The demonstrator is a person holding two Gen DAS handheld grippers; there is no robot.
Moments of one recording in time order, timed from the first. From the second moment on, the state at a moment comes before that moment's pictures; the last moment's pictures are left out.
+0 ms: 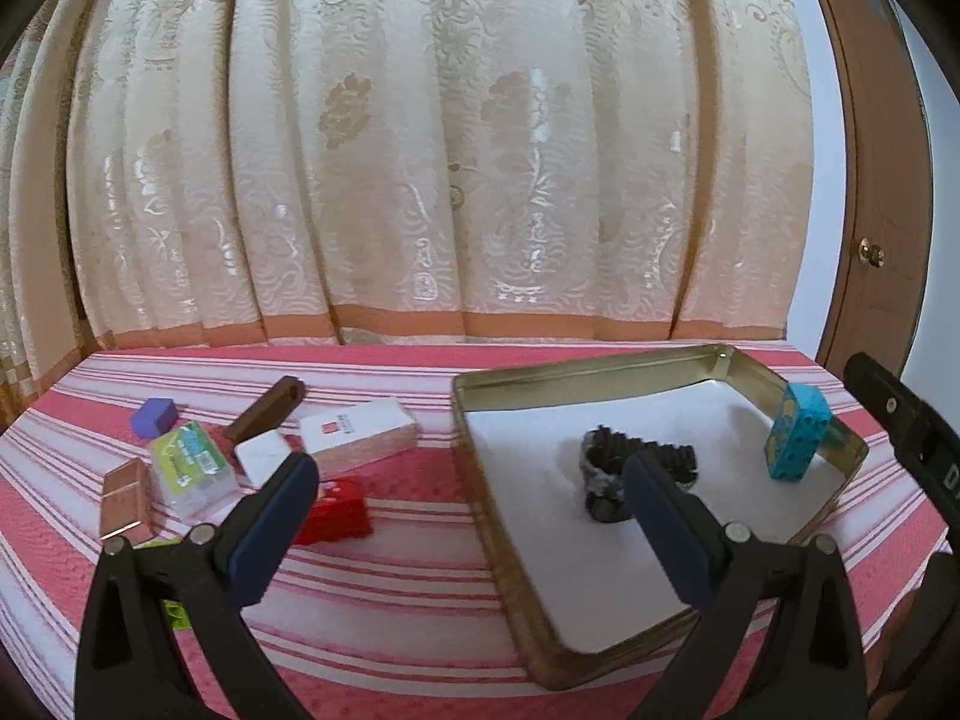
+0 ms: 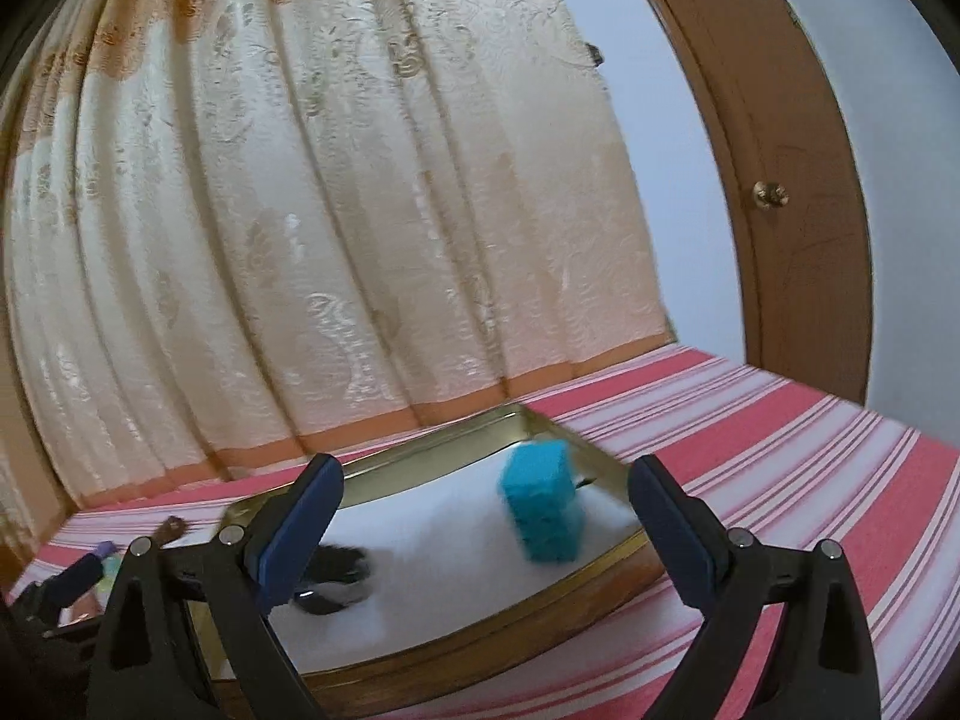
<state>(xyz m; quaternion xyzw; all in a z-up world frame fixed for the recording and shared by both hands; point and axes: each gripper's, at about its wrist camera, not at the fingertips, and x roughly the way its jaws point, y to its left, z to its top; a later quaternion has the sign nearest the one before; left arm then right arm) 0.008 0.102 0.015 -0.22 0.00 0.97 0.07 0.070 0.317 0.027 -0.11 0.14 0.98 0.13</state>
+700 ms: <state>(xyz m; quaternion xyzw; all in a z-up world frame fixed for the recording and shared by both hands) 0.004 -0.028 0.009 -0.23 -0.03 0.97 -0.01 0.041 0.174 0.020 -0.15 0.10 0.98 0.00</state>
